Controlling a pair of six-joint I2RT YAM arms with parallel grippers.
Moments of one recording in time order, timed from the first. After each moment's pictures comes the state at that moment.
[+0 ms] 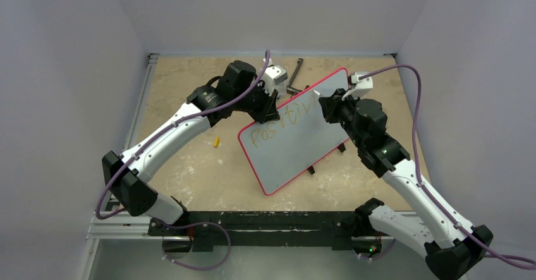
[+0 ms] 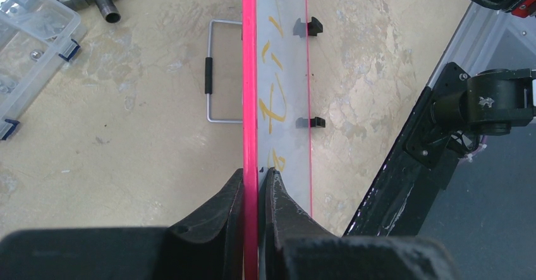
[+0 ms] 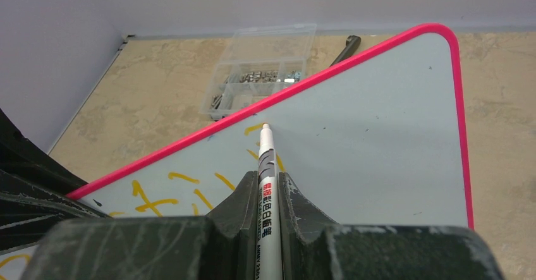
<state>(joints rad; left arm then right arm) -0.72 1.50 1.52 -0.67 0.33 -0.04 0.53 0.90 0.90 -0.16 0.22 0.31</state>
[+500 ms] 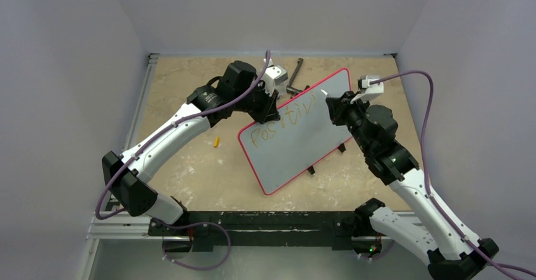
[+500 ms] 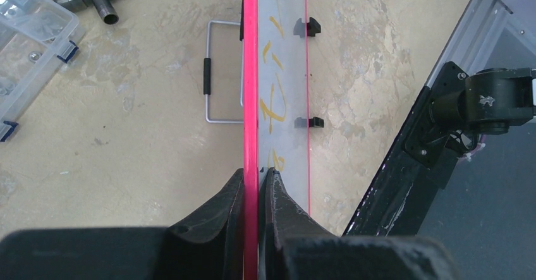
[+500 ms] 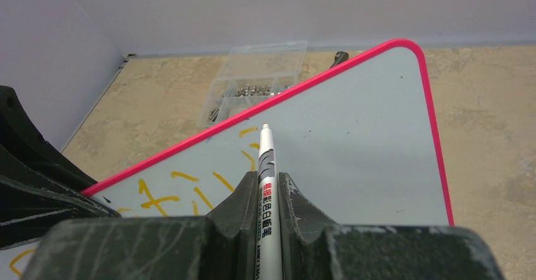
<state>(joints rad) -0.72 1.50 1.52 -0.67 0.33 -0.04 0.53 0.82 0.90 -0.20 0.25 0.30</state>
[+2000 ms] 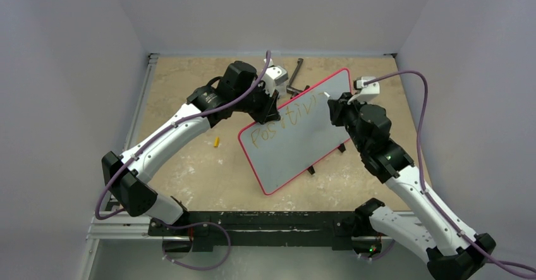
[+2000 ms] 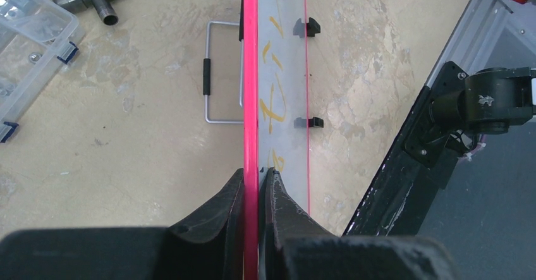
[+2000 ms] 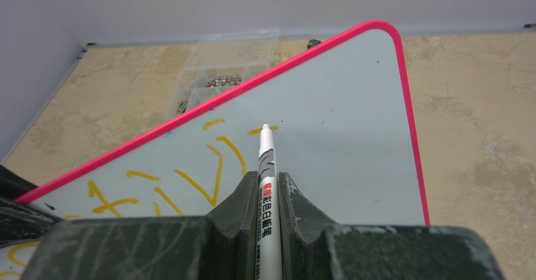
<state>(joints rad) -0.73 1.50 1.52 -0.67 0.33 -0.04 0.53 0.85 0.87 -0.19 0.33 0.27</state>
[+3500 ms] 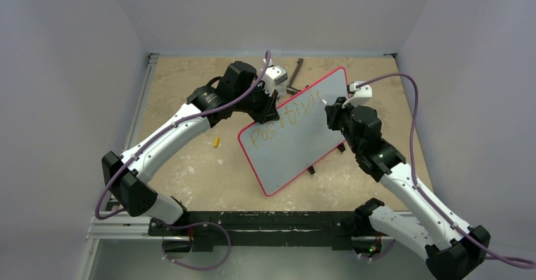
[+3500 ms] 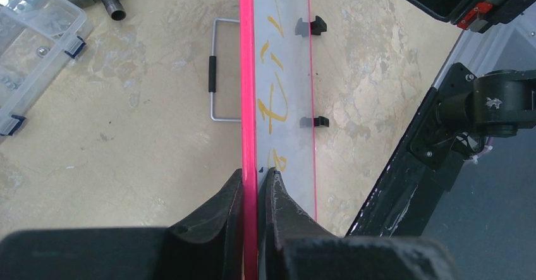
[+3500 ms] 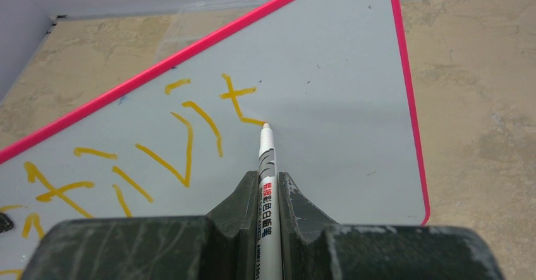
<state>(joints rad) -0.73 1.50 1.52 -0.68 0.31 -0.04 0.53 0.86 0.79 -0.16 0.32 0.29</state>
